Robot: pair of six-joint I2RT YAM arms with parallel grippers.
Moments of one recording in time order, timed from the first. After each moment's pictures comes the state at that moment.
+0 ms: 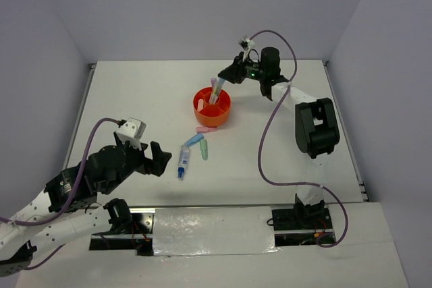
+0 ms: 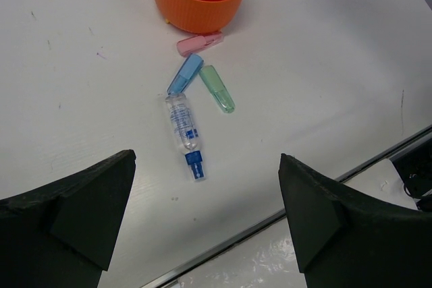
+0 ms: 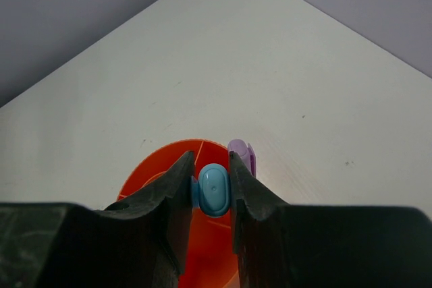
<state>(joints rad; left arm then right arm) -1.00 0.54 0.89 -0.77 -0.46 -0.44 0.24 2.02 1.47 0.41 -0.85 0.20</state>
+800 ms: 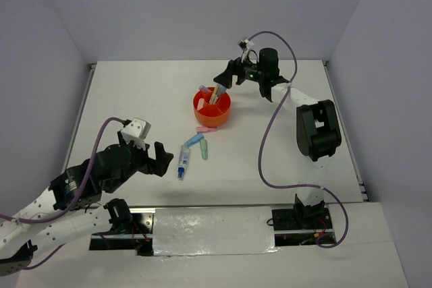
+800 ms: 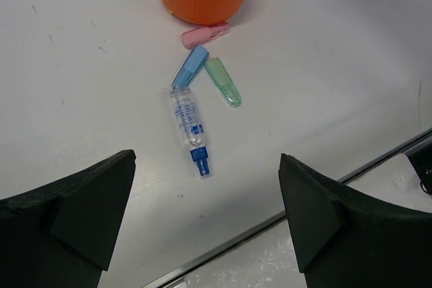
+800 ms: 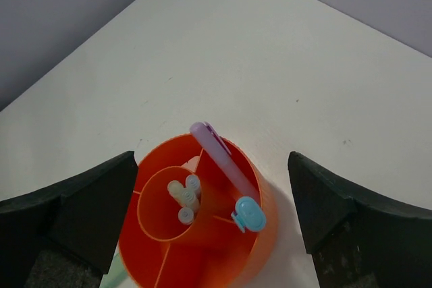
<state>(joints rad) -1.00 0.56 0.88 -0.76 -0.45 -0.43 0.26 2.00 1.46 0.34 -0.79 0.18</state>
